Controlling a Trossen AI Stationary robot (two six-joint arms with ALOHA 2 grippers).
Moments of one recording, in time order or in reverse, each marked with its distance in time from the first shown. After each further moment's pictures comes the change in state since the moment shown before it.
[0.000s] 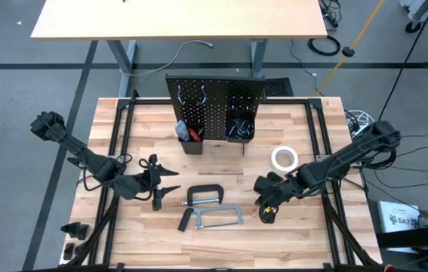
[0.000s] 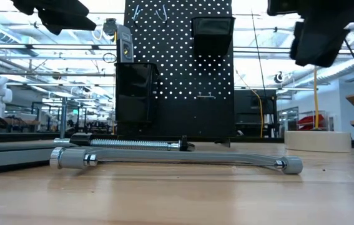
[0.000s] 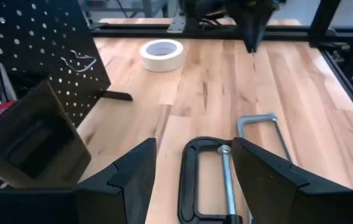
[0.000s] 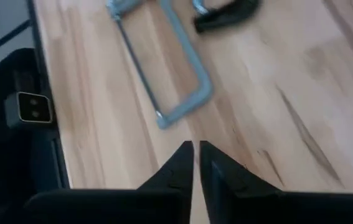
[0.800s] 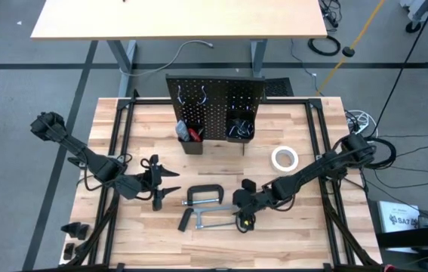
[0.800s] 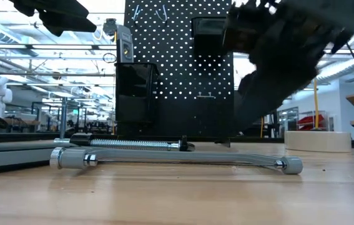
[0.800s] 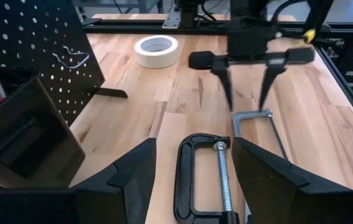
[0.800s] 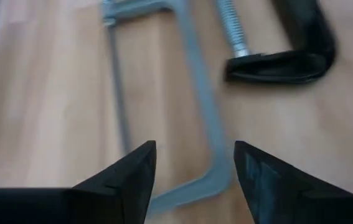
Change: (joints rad) left arm 0.009 0.005 0.000 0.000 0.035 0.000; right arm -0.050 0.360 0.000 0.432 0.073 -0.315
